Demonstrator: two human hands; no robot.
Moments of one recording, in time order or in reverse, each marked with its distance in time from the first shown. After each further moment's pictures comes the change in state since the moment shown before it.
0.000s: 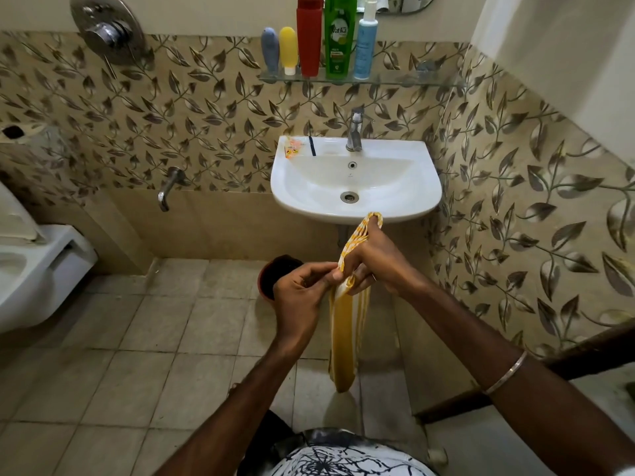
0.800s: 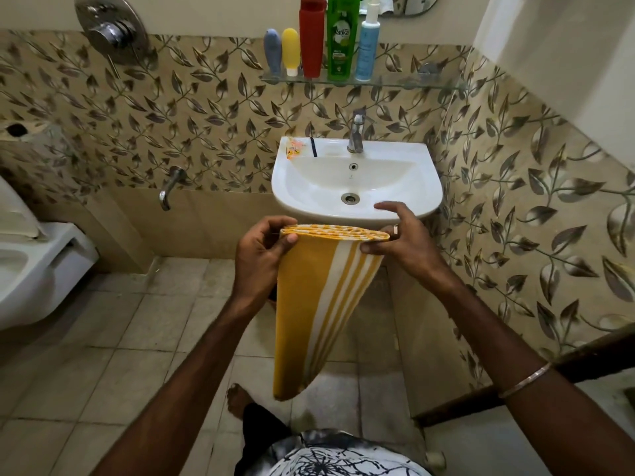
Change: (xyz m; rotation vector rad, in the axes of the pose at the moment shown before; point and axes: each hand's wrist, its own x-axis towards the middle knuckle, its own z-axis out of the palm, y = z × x) left_hand 0.055 0.032 -0.050 0.067 -0.027 0.167; right_hand 0.016 0.025 -0.055 -0.153 0.191 -0.425
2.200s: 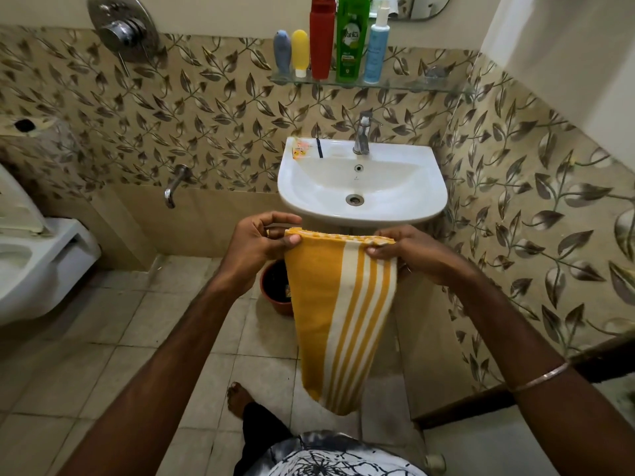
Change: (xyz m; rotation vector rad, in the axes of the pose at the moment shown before) left_hand 0.024 0.004 -0.034 -0.066 -0.238 -0.209; right_hand -0.001 -0.025 -0.008 -0.015 -0.423 0.207
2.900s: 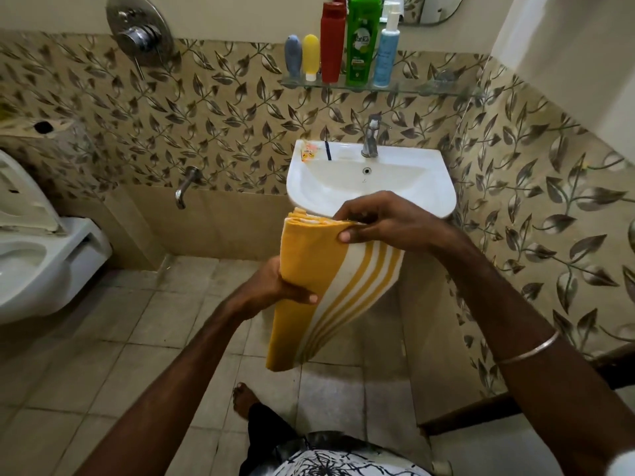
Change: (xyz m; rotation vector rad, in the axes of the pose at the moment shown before) left_hand -0.030 -0.025 0.000 0.039 -0.335 -0.179; right_hand 0.010 -0.075 0.015 -0.439 -0.151 -0.482
